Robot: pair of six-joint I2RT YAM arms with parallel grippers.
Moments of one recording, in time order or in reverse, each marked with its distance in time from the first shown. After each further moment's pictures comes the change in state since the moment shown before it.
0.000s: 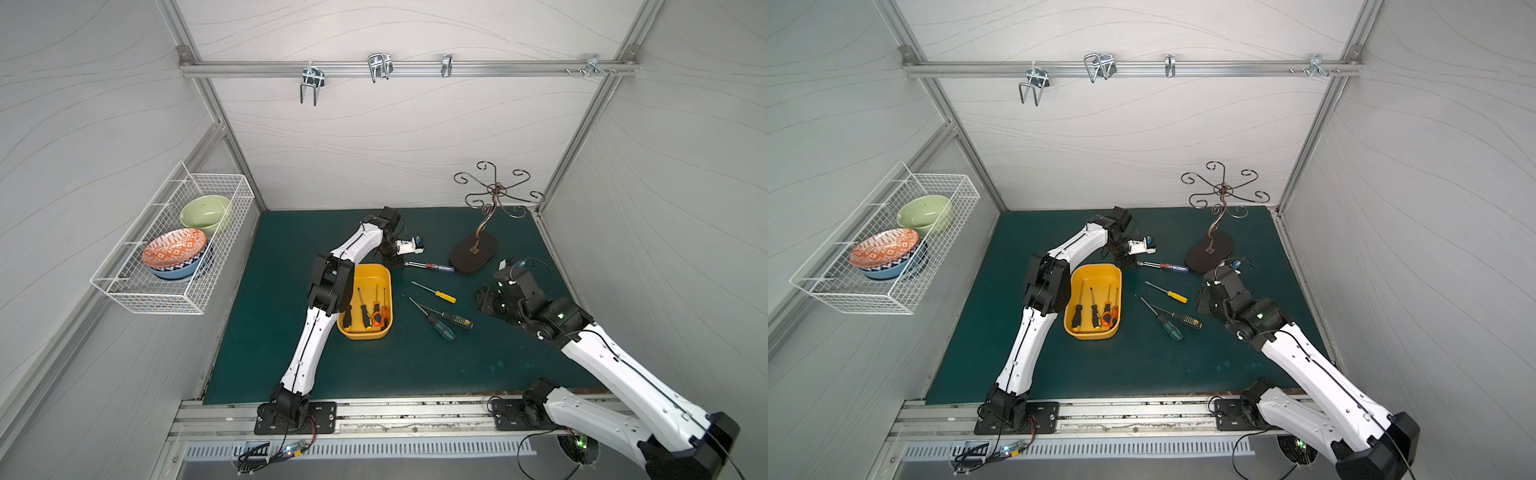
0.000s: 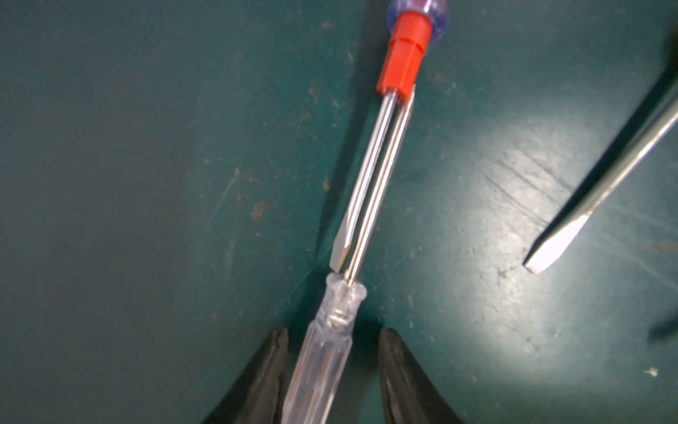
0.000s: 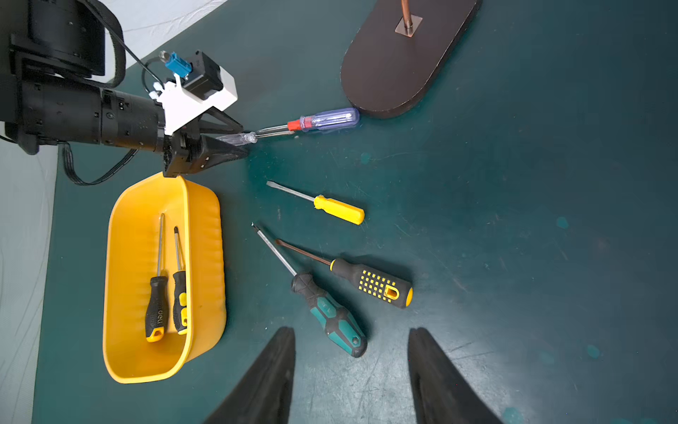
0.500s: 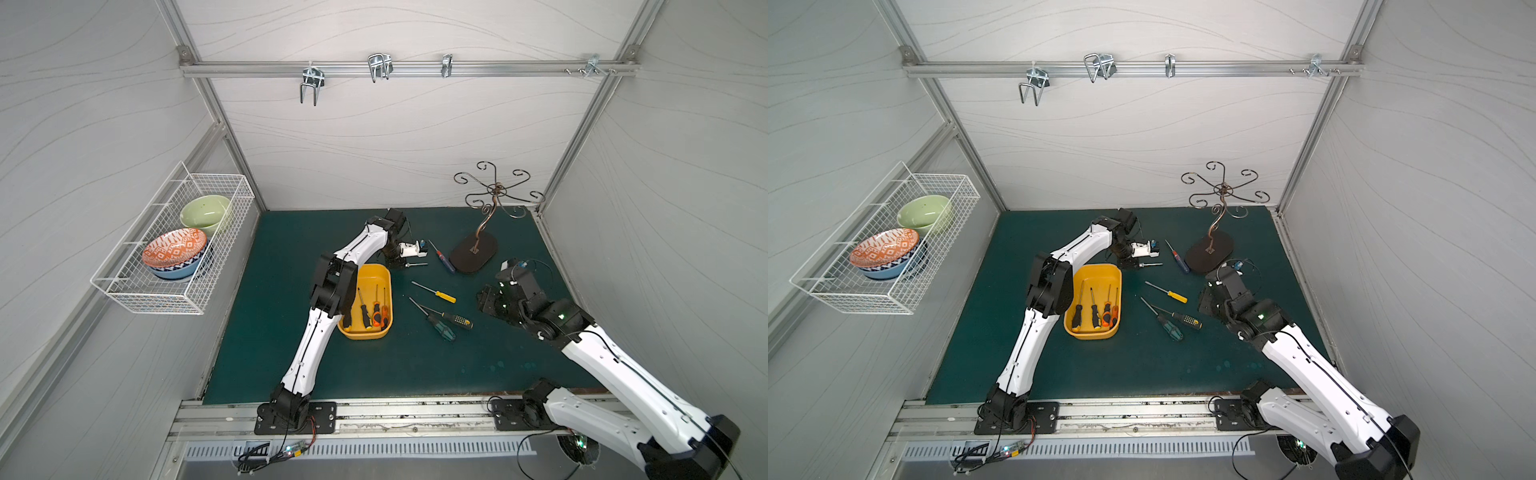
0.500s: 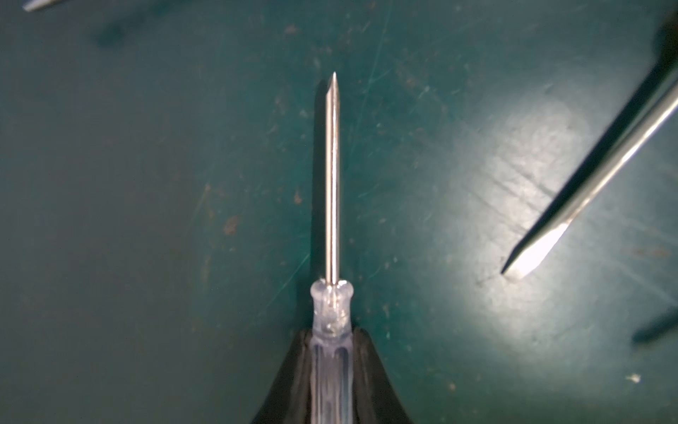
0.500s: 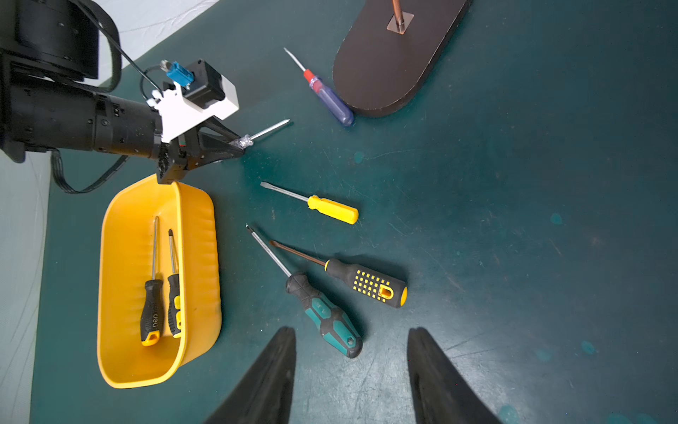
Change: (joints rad) left arm -0.047 -0.009 -0.005 -0.024 -0.062 0.009; right arm -0.020 -0.020 -0.017 -0.001 -0.006 0.000
